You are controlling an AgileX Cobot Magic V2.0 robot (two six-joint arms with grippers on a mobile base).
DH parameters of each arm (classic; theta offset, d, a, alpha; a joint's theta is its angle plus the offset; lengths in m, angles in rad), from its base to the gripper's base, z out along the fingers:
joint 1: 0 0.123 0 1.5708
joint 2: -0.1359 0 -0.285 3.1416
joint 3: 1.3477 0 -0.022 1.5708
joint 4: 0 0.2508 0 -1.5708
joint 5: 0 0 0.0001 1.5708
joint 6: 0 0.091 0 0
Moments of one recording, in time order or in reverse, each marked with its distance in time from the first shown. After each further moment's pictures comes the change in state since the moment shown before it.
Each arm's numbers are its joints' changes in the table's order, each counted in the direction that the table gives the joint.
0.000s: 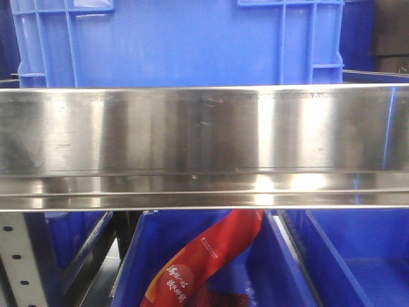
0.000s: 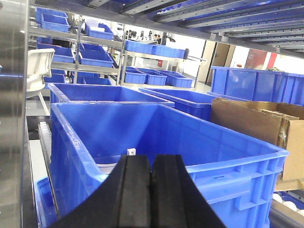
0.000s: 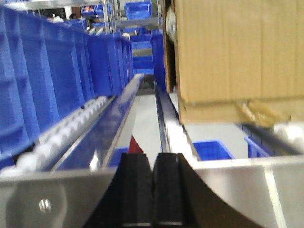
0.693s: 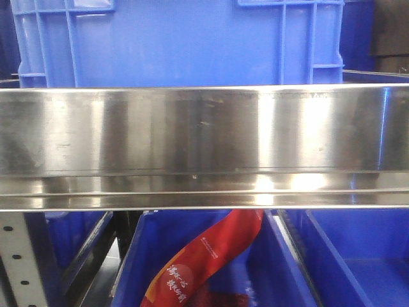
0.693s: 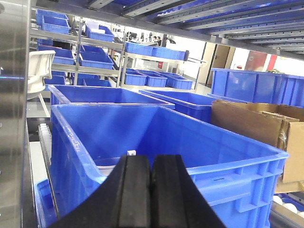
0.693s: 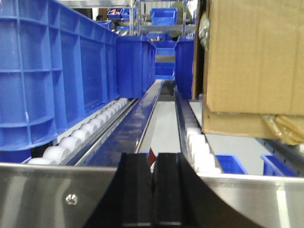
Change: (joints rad) left arm 0.000 0.000 0.000 0.000 -0.007 0.000; right arm 0.087 0.011 0.007 -0.078 -0.039 0.000
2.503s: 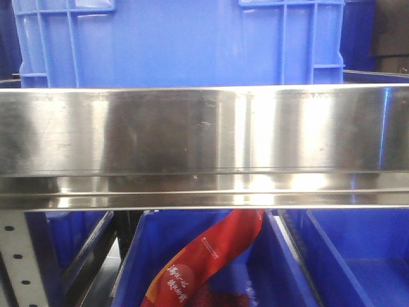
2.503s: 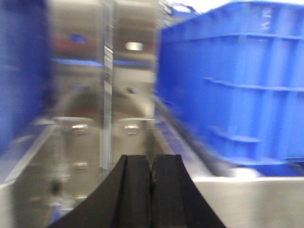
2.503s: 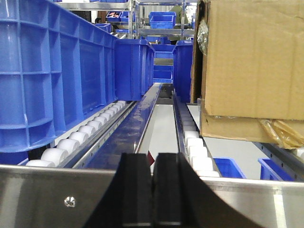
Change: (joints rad) left arm 0.305 0.415 0.671 0.096 -0.204 0.000; right arm 0.000 0.000 0.000 -0.008 -0.005 0.000
